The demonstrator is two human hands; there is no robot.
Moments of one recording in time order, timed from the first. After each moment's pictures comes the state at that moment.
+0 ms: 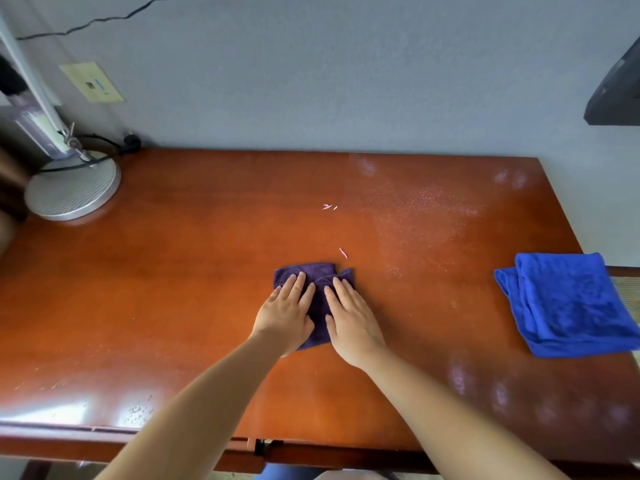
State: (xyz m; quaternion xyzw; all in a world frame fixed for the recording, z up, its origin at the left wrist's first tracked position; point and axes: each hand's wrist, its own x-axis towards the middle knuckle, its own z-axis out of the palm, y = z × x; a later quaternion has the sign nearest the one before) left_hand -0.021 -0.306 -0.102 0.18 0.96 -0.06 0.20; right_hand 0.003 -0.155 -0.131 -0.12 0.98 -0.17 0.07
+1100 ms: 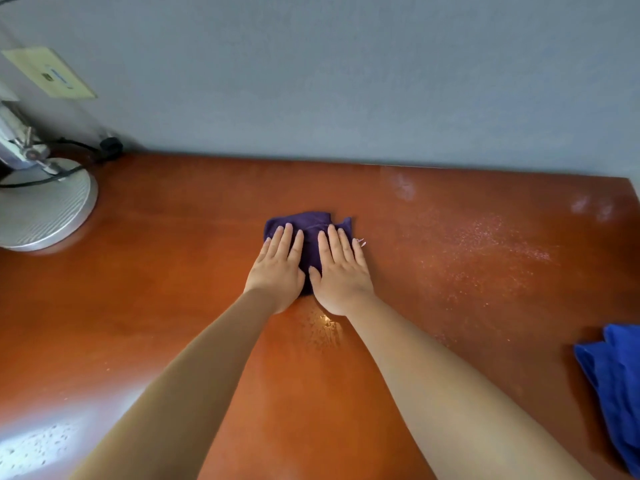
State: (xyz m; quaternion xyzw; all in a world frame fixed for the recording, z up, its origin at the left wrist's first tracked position) left_hand -0.201 -0.343 -0.120 0.11 0.98 -0.01 0.16; right_hand -0.194 -0.206 -0.128 -0.10 0.98 -0.09 0.15
